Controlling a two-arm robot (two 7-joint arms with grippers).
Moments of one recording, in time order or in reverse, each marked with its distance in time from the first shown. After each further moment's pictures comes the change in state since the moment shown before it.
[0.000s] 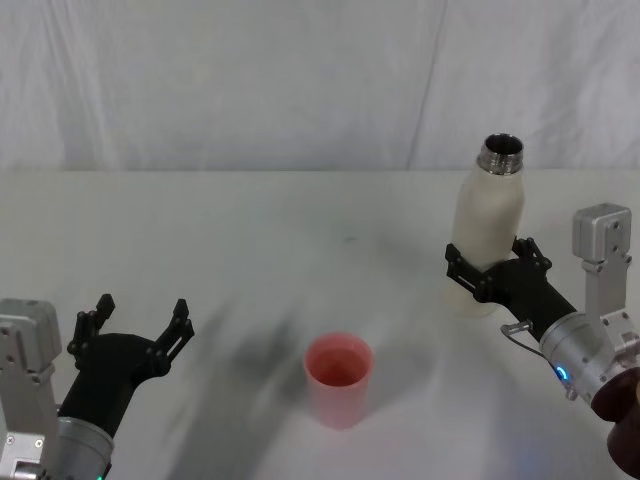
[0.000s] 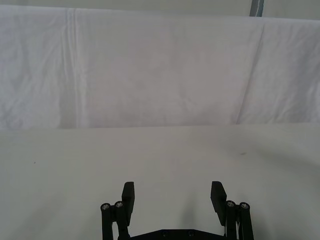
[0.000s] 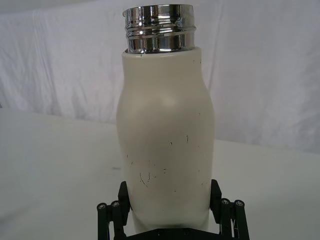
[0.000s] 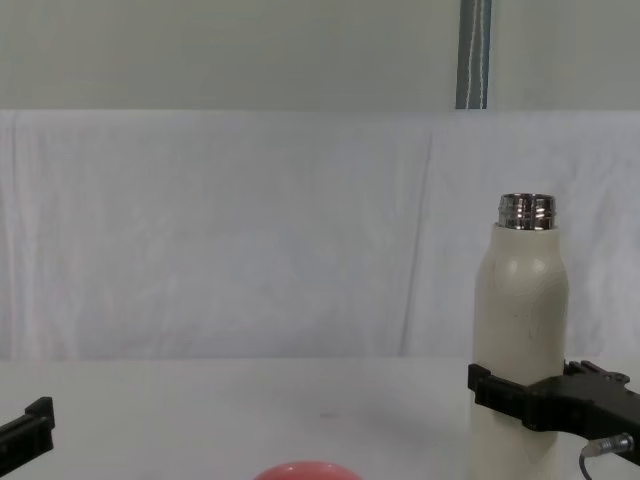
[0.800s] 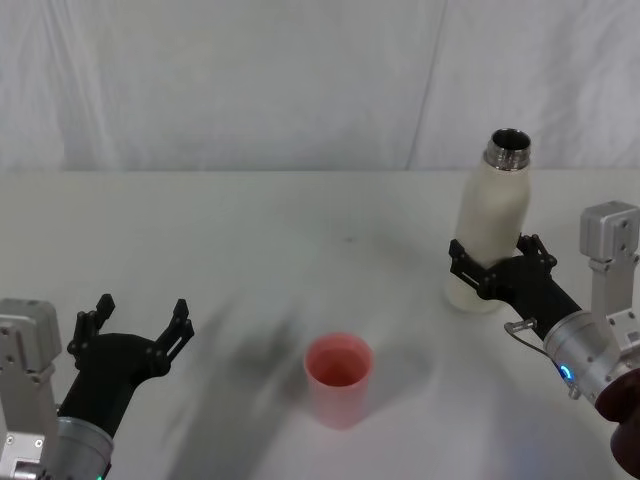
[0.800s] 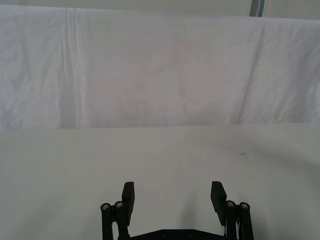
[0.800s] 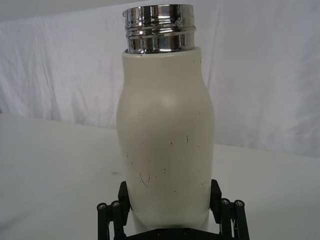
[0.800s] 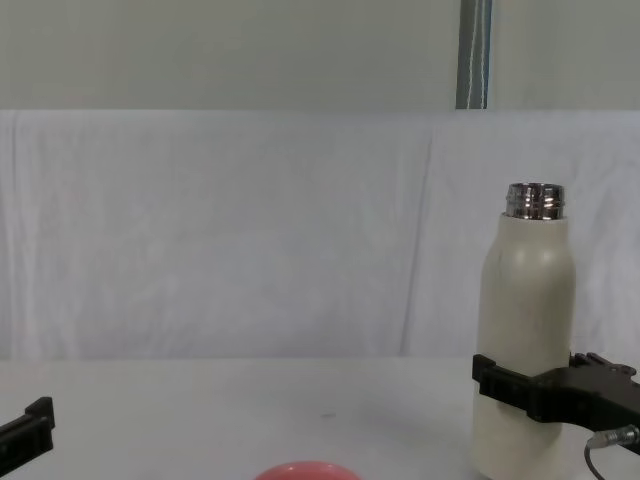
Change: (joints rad) left arm 0.000 0.000 0.000 0.000 0.000 0.000 0.000; right arm -0.014 0.002 0.008 -0.030 0.007 0.001 -0.005
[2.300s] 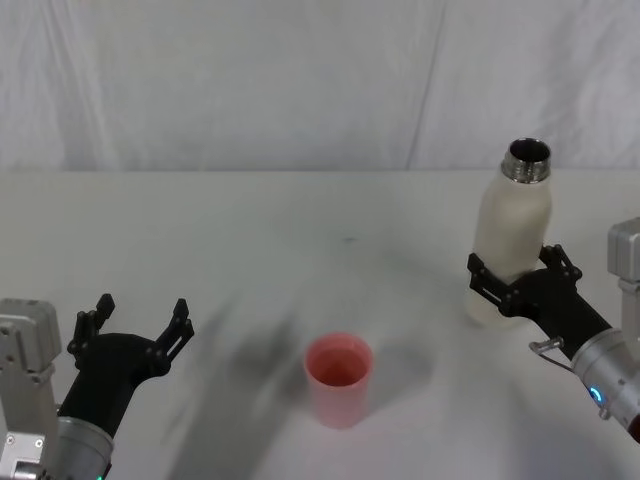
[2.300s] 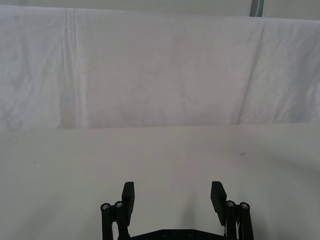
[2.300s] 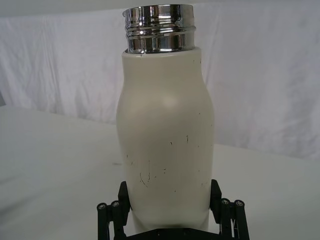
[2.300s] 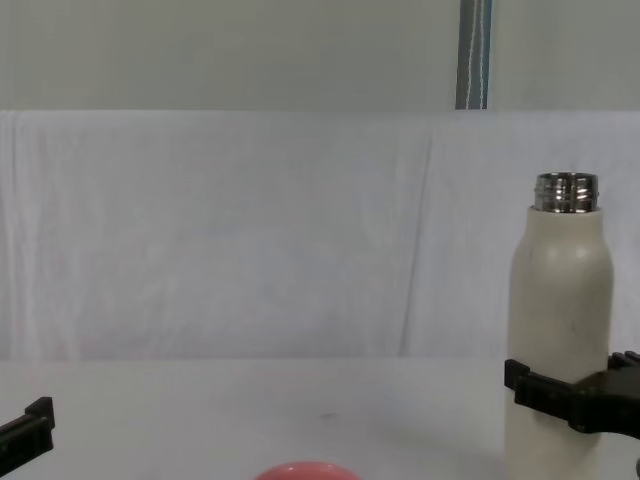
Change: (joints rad) left arm 0.000 0.000 0.000 0.000 0.000 0.000 0.000; right arm -0.106 0.067 0.012 -0.152 -0.003 0.024 -0.007
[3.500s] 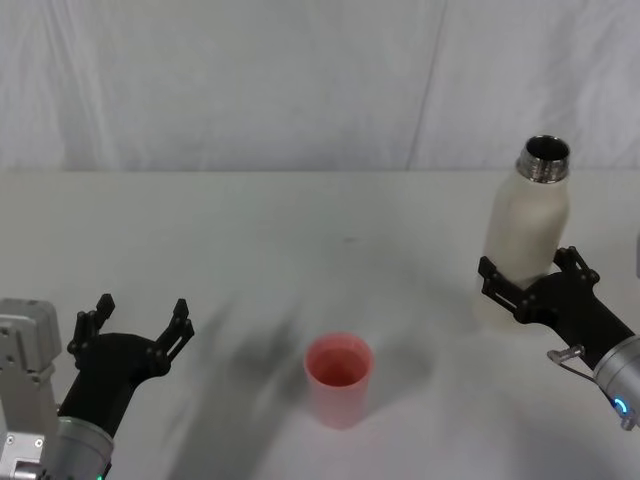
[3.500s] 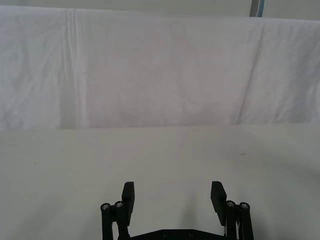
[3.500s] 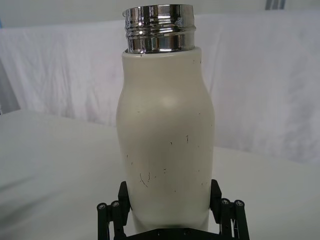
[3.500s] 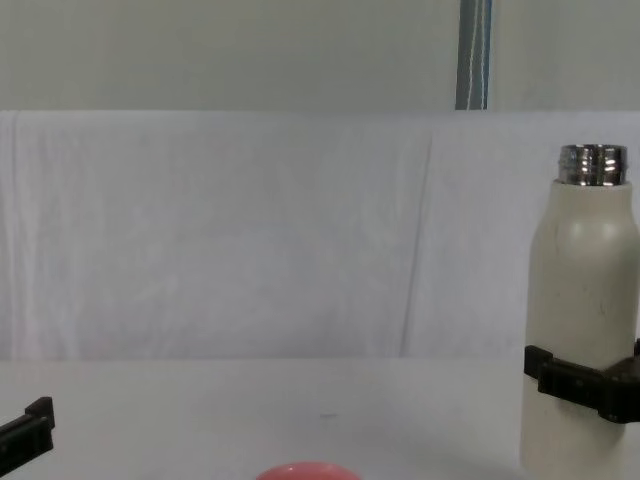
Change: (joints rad) left arm 0.000 0.000 0.000 0.000 0.000 0.000 0.000; right arm -0.075 0.051 0.019 -0.127 0.048 0.040 0.018
